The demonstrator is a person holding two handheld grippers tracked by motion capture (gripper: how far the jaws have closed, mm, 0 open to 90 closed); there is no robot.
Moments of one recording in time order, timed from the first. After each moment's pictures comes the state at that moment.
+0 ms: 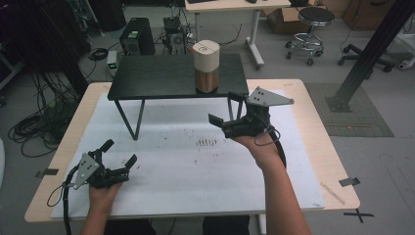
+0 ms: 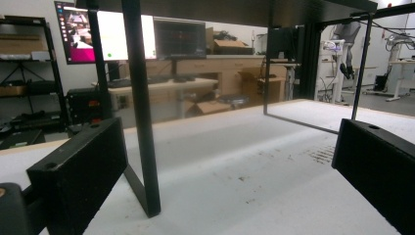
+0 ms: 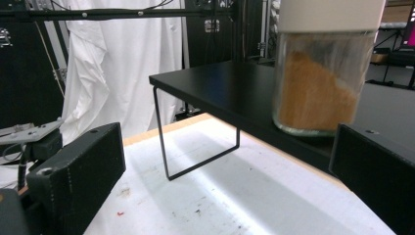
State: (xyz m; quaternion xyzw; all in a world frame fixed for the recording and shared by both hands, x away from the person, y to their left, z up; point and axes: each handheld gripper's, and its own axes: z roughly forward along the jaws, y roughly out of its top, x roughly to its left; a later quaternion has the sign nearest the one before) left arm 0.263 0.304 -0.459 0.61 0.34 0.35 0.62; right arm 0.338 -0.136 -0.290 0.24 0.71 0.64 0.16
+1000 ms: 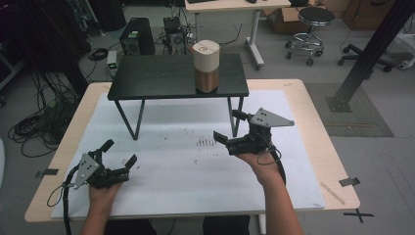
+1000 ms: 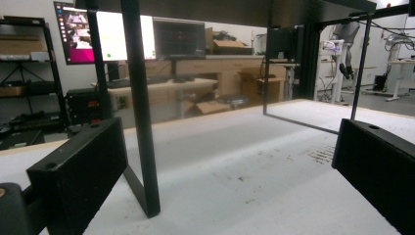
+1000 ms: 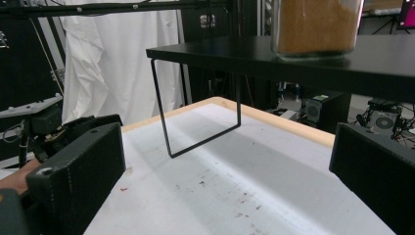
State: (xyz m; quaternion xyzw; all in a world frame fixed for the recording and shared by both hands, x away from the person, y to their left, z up) left arm 0.262 0.304 -0.459 0.61 0.34 0.35 0.62; right arm 0.322 -0.148 -0.341 0.26 0.70 0.65 0.15
